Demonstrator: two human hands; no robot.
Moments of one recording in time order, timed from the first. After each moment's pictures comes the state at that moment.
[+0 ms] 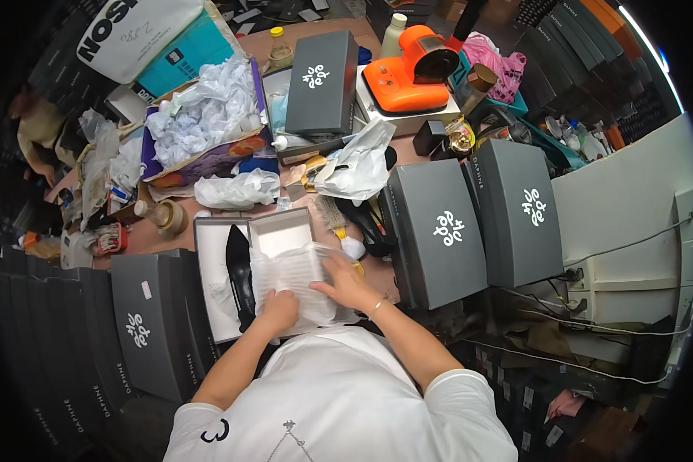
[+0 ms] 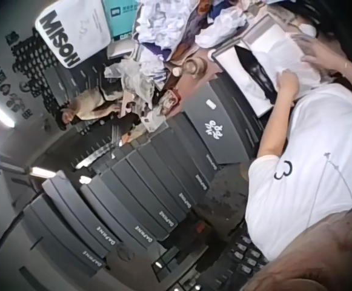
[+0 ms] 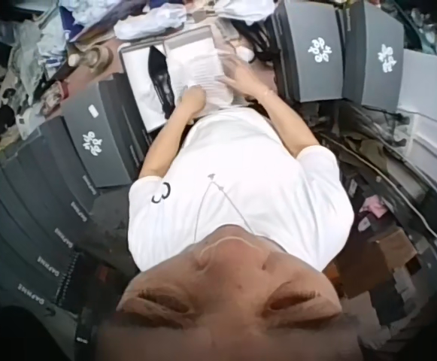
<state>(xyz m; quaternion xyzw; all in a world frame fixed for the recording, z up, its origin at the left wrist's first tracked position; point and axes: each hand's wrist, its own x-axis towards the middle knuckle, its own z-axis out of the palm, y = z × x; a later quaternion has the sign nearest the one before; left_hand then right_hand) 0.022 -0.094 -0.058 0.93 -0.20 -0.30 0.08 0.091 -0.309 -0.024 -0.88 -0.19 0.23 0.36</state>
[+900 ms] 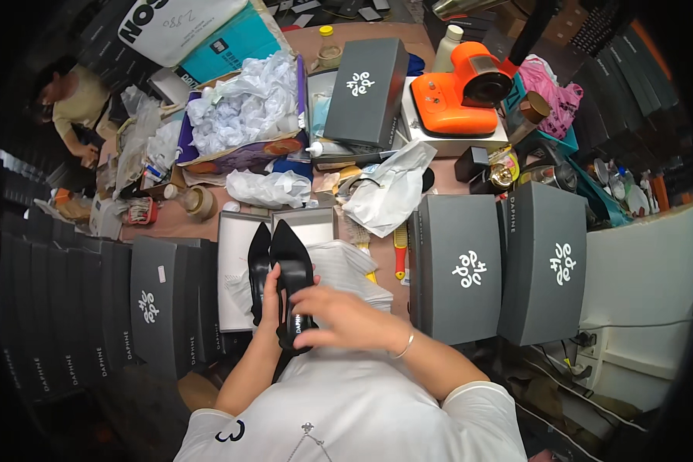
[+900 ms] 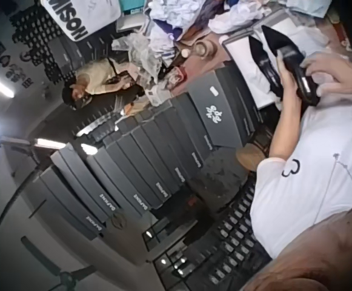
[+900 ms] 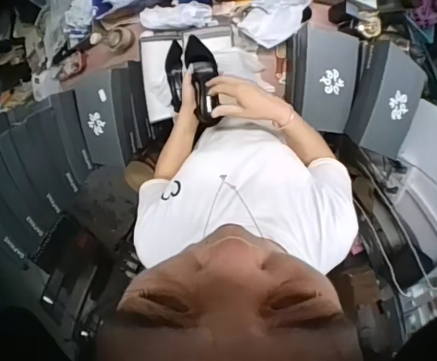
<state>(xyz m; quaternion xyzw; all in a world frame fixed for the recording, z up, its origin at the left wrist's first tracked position) 0.062 -0.126 0.019 0.21 0.35 -0.10 0.91 0.126 -0.309 0.132 -0.69 -0.47 0.19 0.52</state>
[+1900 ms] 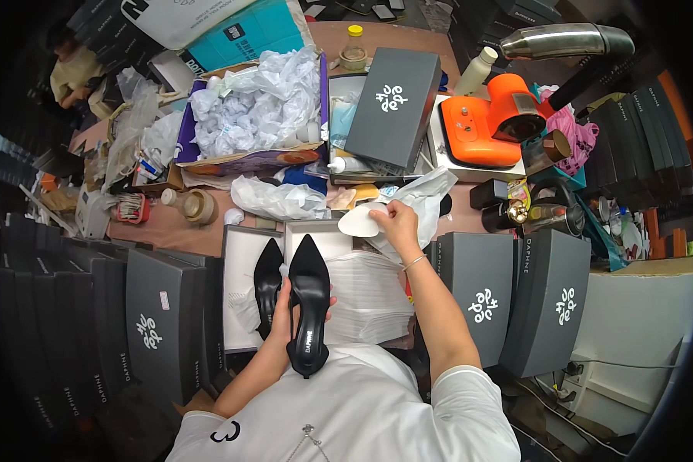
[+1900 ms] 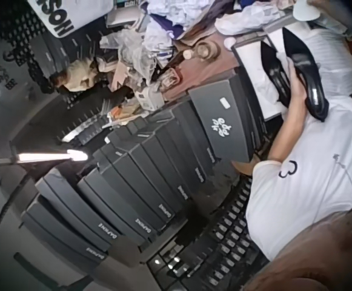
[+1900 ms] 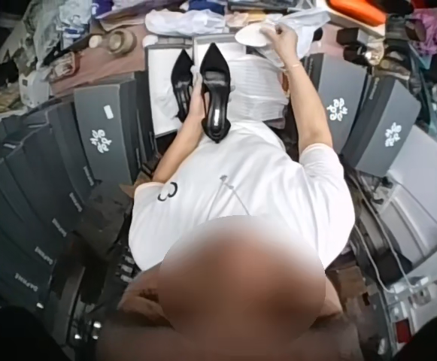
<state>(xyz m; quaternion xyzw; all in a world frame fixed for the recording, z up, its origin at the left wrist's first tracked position) 0.079 -0.099 0.000 0.17 0.30 -0.18 0.92 0.304 -0.292 -0.033 -0.89 -0.04 0.03 0.45</state>
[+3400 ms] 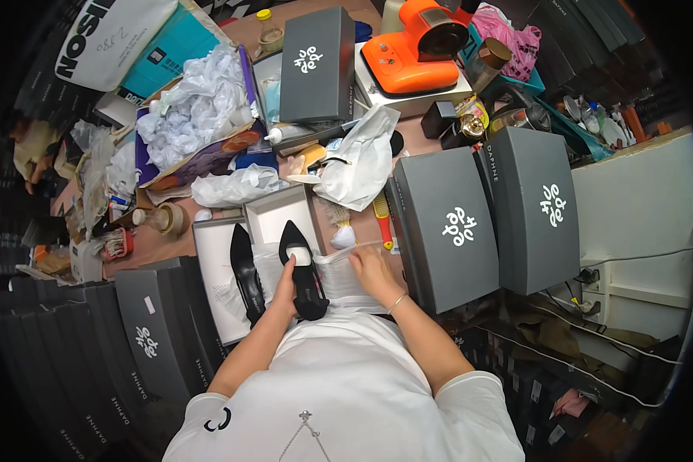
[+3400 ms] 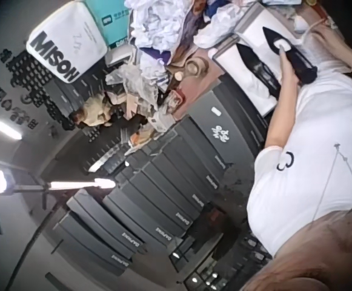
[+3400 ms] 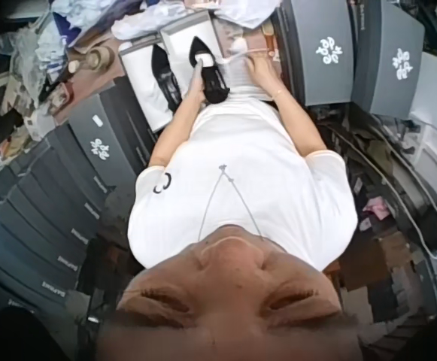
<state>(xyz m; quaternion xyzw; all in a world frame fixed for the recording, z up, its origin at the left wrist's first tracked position) 0.070 -0.122 -0.081 0.29 0.43 -0.29 0.80 0.106 -0.348 -0.052 -0.89 -0.05 0.19 0.42</state>
